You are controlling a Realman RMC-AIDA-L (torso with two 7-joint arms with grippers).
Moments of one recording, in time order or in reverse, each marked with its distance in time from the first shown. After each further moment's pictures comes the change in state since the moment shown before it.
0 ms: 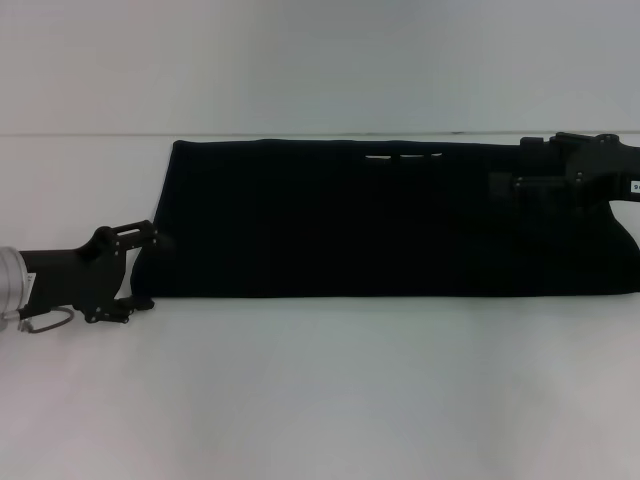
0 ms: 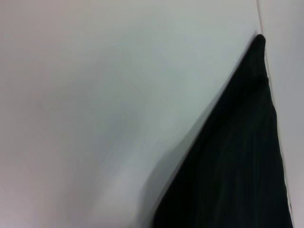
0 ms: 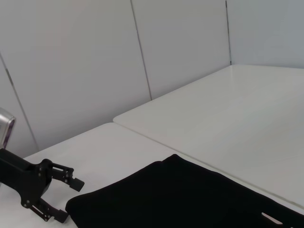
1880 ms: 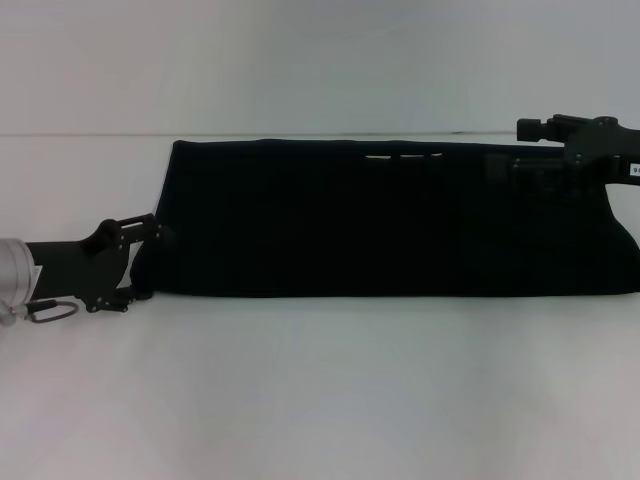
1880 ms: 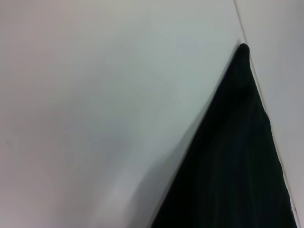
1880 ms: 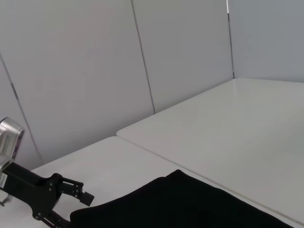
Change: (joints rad) left arm -0.017 -0.005 0.010 -0.007 -0.003 -0.054 0.068; right arm 0.007 -0.005 -0.017 -0.006 0.047 -0.006 0.012
